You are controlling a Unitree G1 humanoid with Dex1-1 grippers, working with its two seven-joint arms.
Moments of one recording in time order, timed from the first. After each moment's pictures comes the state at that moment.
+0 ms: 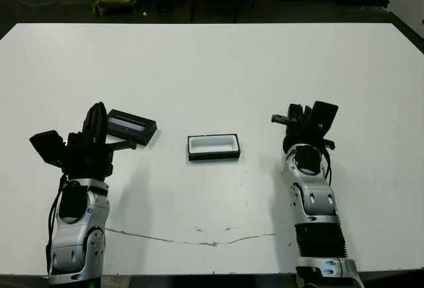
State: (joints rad) left arm 0.01 0.08 0.17 -0.22 -0.32 0.03 -0.06; right arm -0.36 0.03 -0.07 0.09 -0.04 0.37 -0.26
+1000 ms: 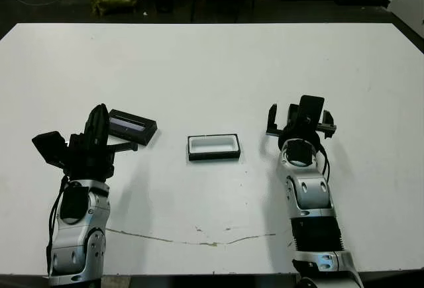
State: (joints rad) left arm 0.02 0.08 0.17 -0.23 -0.32 0.04 -0.06; right arm -0.42 0.07 -0.07 0.16 -0.13 0.45 -0.35
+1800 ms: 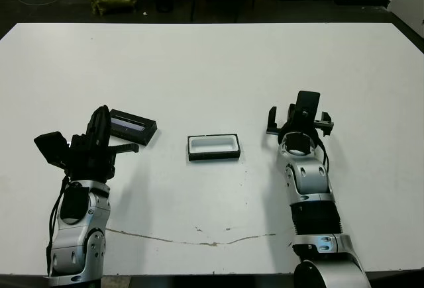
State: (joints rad) left arm 0.02 0.08 0.17 -0.23 -0.33 0.07 -0.06; right arm -0.51 0.05 -0.10 0.27 -0.11 0.55 -0.36
